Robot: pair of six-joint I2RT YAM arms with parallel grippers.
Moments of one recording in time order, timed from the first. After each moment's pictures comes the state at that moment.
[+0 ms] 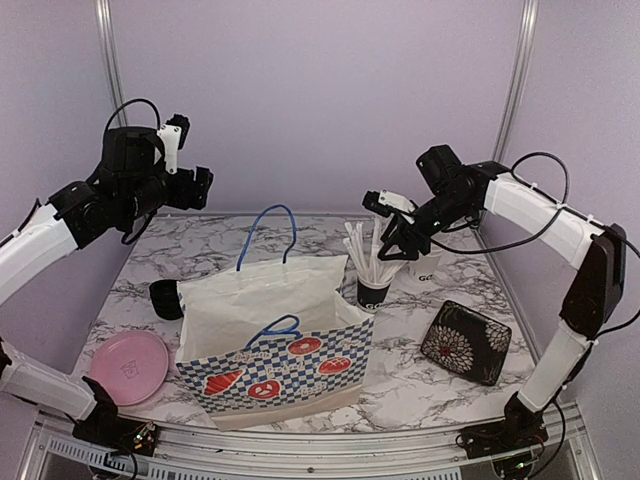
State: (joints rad) left arm -0.63 1.26 1.37 -0.43 -0.46 0.01; right arm 0.47 1.68 1.63 -0.96 -0.48 -0.70
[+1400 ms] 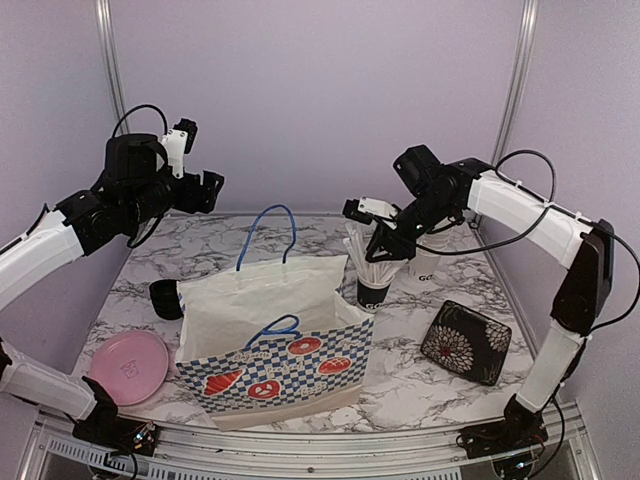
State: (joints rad) left arm -0.60 1.25 1.25 -0.28 -0.31 0.01; right arm 0.57 1.74 1.70 -1.01 -0.39 -0.68
